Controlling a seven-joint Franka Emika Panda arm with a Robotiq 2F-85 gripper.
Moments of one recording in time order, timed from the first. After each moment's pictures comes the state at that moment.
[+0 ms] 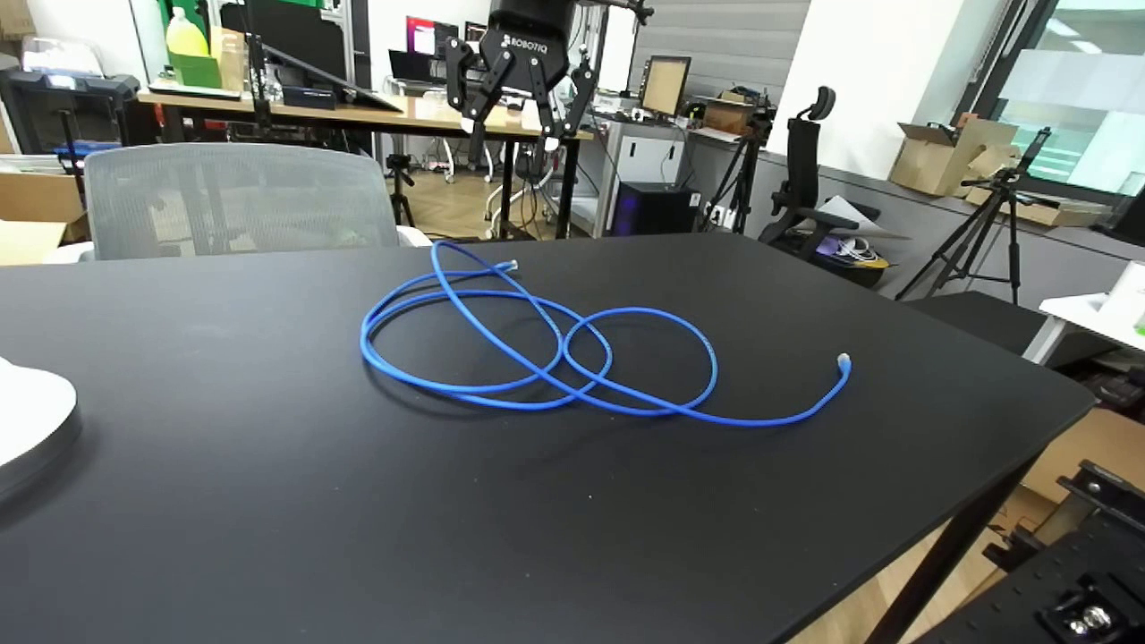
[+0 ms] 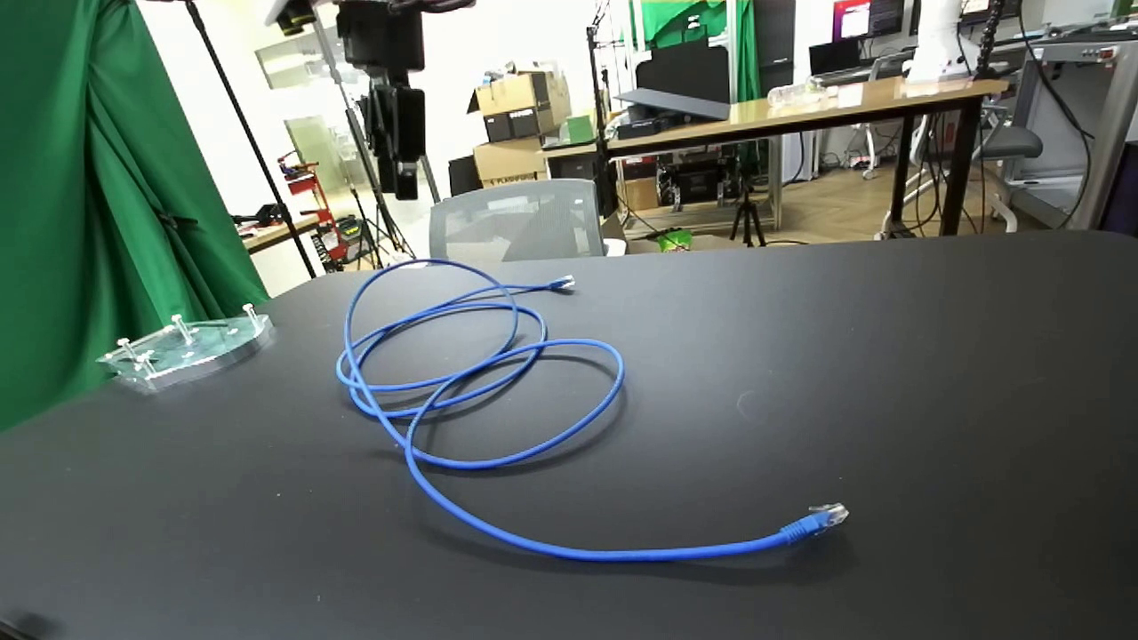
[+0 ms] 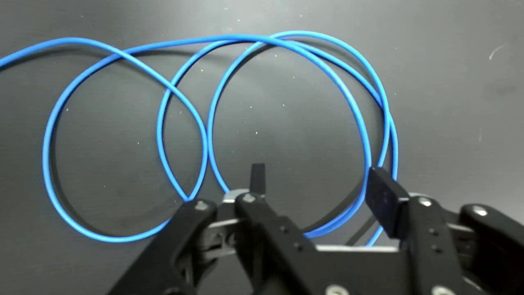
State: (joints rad) arm 0.13 0.36 0.04 -1.87 0.21 2.11 0.56
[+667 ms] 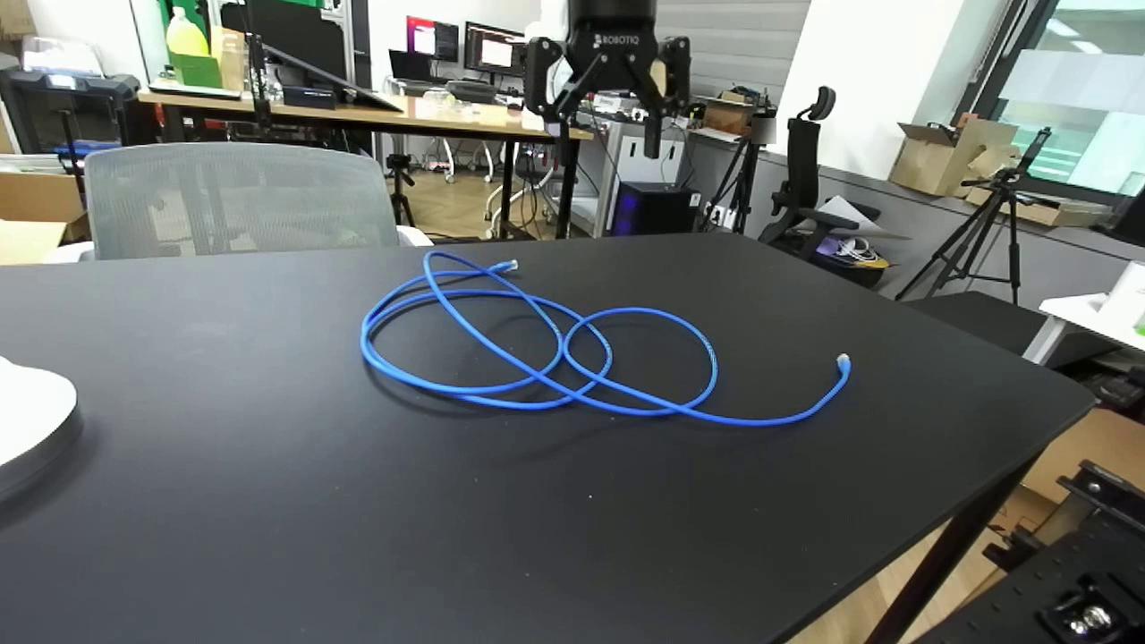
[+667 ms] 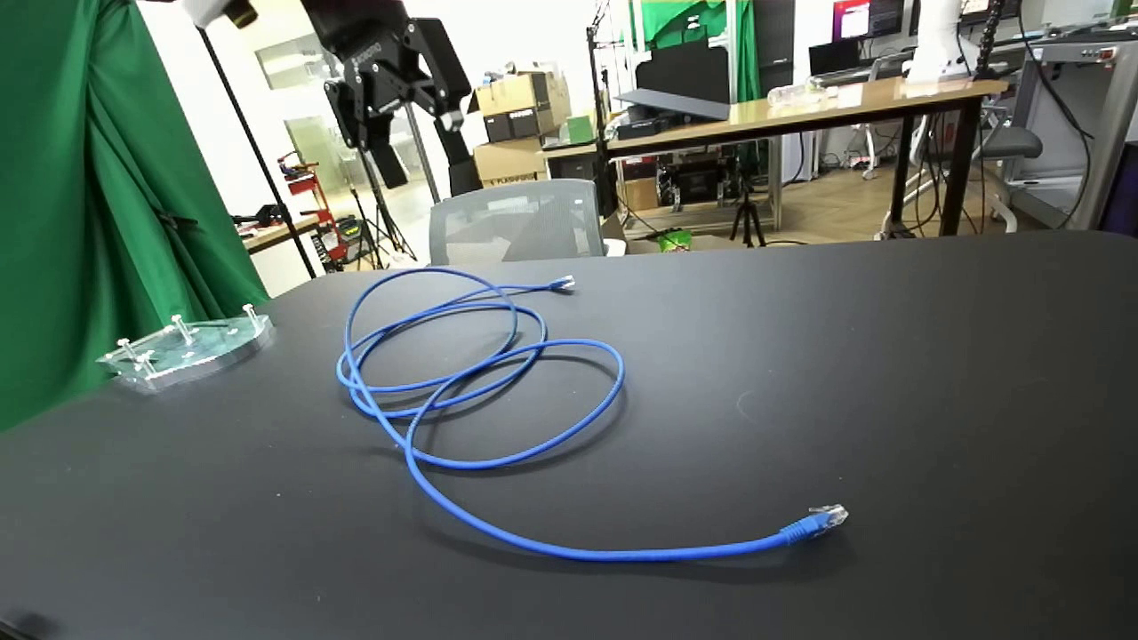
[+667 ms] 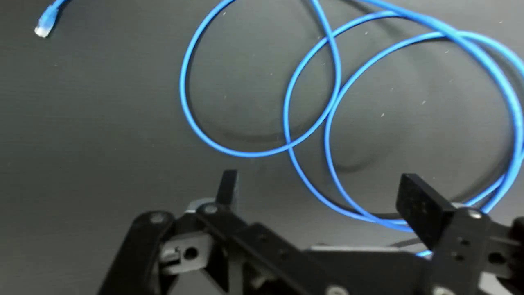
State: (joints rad) arm 0.13 0.11 0.02 -2.21 -0.22 2.32 0.39
